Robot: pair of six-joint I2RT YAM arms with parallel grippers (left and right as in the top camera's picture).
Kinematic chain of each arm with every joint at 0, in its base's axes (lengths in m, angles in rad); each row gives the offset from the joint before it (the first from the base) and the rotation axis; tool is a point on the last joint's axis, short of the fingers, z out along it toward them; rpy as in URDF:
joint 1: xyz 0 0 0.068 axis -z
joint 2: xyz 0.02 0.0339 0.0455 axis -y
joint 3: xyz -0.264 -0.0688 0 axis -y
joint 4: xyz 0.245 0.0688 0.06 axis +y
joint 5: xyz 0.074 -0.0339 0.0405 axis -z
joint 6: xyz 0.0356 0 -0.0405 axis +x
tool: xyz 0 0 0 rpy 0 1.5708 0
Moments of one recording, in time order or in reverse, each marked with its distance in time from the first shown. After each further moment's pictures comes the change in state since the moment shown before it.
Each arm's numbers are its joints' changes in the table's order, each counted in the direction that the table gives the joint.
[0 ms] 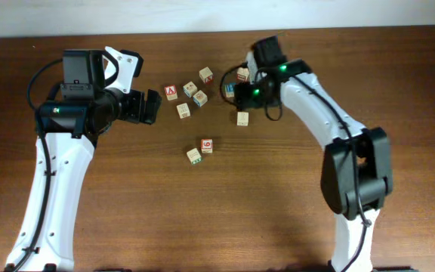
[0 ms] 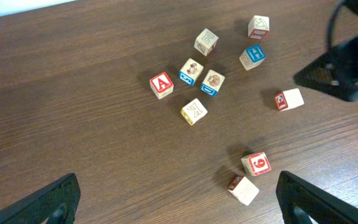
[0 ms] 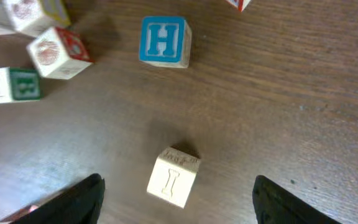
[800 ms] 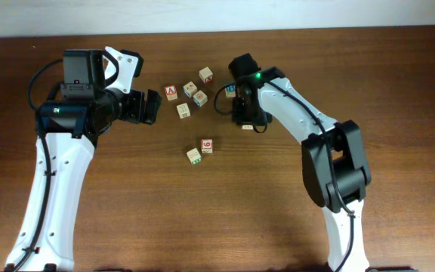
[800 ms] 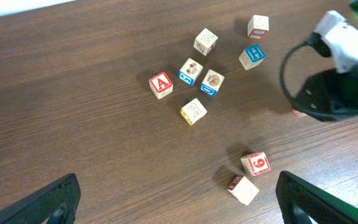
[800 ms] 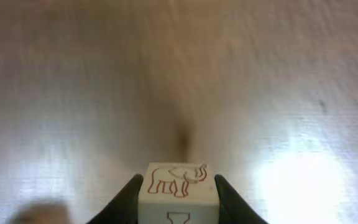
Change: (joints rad) left arm 0.000 0.000 0.000 0.001 0.000 0.000; right arm -0.072 -0.108 0.061 0.207 0.145 0.273
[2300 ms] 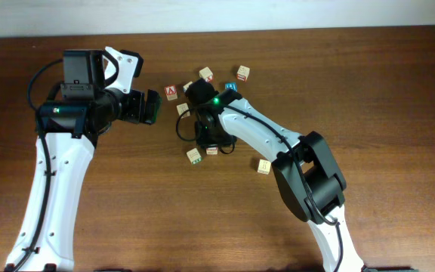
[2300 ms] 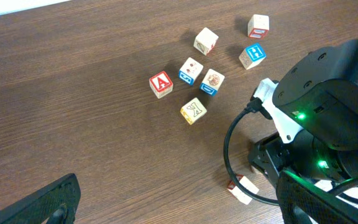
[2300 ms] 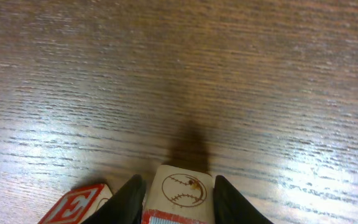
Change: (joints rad) left arm 0.000 0.000 0.000 0.001 0.000 0.000; right arm -0.225 -0.028 -0.011 -0.040 -0.079 0.063
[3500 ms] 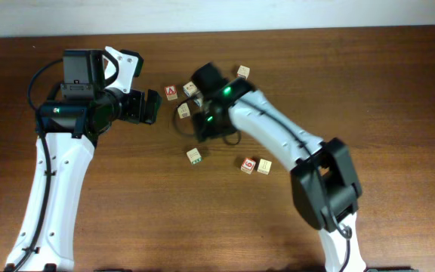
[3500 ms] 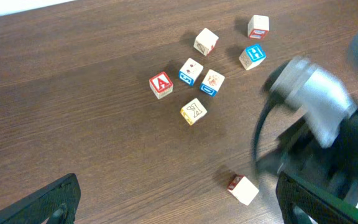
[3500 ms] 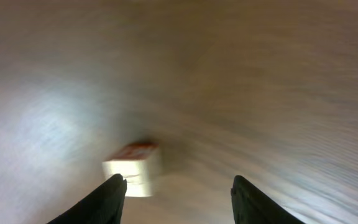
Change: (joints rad) left arm 0.000 0.000 0.000 -0.002 0.000 0.000; right arm 0.014 0.107 0.021 0.019 -0.105 -0.229
